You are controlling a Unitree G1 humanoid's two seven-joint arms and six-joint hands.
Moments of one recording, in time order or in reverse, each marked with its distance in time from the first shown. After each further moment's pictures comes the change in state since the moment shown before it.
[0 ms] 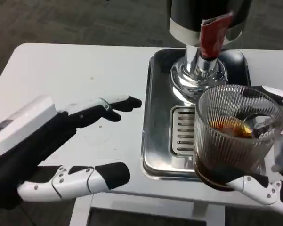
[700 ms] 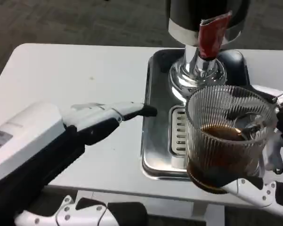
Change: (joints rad) left arm 0.130 -0.003 0.131 -0.202 -0.010 0.008 -0.010; right arm -0.015 -0.008 -0.002 -0.022 0.021 0.000 0.072
